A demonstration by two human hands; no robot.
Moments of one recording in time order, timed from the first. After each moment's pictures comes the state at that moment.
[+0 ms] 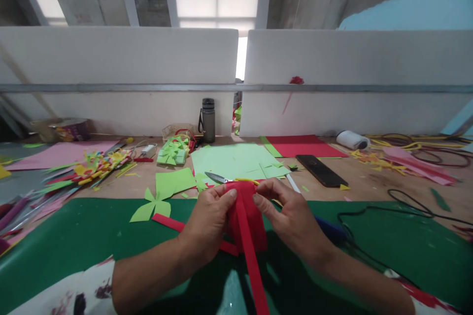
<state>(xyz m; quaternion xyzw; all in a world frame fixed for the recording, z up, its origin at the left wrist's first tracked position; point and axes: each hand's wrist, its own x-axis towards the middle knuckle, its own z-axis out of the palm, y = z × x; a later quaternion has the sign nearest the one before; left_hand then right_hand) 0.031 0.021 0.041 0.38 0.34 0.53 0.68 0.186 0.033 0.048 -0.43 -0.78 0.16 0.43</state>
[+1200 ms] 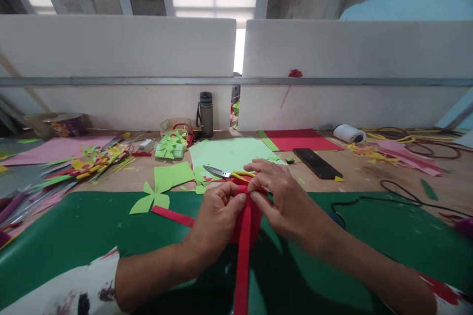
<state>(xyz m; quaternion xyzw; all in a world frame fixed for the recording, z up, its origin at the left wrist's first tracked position) 0.039 0.005 0.045 0.47 0.40 0.51 0.59 0.179 0.024 0.077 -0.40 -0.86 0.01 0.33</state>
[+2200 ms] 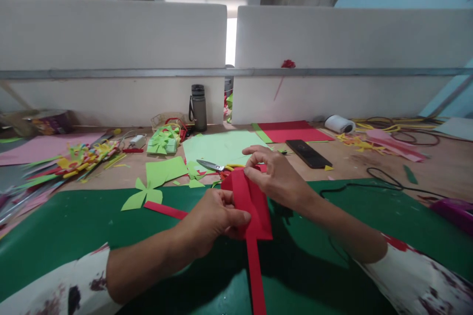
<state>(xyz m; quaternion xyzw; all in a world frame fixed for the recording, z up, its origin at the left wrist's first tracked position) 0.039 0.009 0.036 0.44 0.41 0.35 0.72 0.185 0.049 0.080 -0.48 -0.79 0.16 0.35</state>
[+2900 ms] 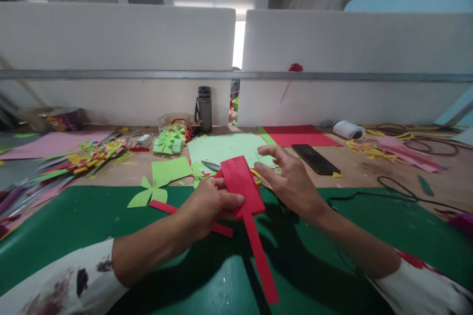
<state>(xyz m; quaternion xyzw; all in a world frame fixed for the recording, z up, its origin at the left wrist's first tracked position) 0.028 0.025 0.042 0.39 0.42 0.43 0.70 0.196 0.054 0.068 -0.49 -0.74 0.14 0.44</state>
